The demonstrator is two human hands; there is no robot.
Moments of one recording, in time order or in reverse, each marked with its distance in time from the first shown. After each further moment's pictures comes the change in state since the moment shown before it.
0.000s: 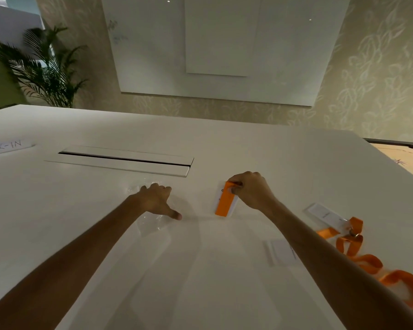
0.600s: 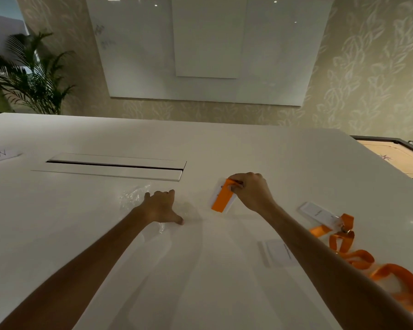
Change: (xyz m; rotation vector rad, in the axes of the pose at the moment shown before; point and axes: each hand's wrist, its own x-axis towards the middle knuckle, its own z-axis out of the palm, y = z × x) left_hand 0.005 0.030 0.007 -0.094 0.126 0.057; right_hand -0.007 0.011 -0.002 0.079 0.170 0.058
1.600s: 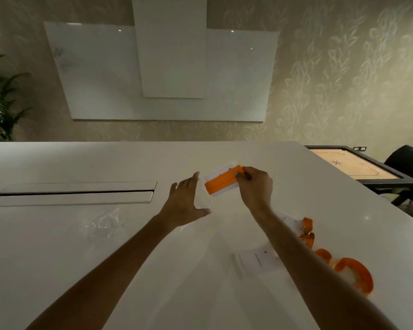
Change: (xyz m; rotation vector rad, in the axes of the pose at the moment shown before) left_hand 0.020 0.119 -0.040 -0.374 0.443 0.417; right_hand -0.007 0.011 -0.066 0.225 0.543 0.320
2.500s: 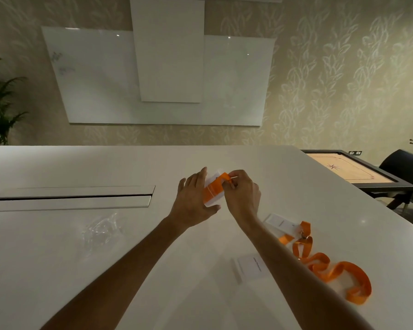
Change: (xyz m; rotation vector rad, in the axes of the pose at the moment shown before) left_hand 0.010 0.024 0.005 0.048 0.232 0.118; right_hand -0.022 -0.023 0.016 -0.049 0.028 0.032
